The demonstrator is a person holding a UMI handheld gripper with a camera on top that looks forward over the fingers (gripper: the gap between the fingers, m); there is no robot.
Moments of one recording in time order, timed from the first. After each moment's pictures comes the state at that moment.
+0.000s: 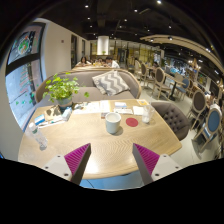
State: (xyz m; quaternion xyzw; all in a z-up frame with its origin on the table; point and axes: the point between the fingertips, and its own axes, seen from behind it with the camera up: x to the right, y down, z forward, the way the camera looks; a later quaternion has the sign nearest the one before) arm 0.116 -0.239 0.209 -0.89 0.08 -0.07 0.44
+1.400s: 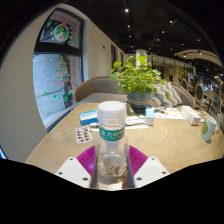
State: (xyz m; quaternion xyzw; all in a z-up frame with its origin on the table) arm -0.278 -0.040 0.036 -0.84 -0.06 0.05 0.53
